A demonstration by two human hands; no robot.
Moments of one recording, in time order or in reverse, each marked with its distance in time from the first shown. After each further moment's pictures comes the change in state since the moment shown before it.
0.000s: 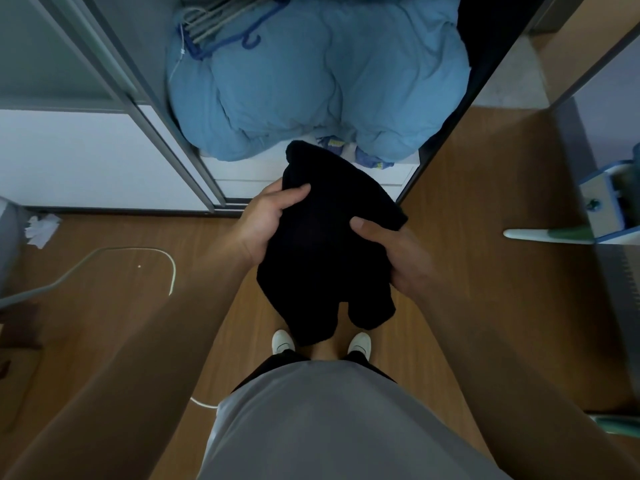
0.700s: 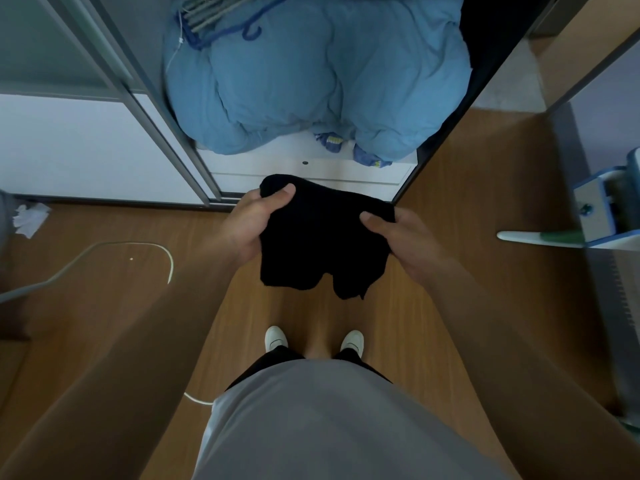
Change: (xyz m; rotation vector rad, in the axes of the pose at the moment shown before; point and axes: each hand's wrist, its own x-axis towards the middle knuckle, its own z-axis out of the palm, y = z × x) left_hand 0.013 -0.015 -0.033 0.126 0.112 -0.071; right_hand 0.020 -0.012 -0.024 -0.510 0.142 -0.034
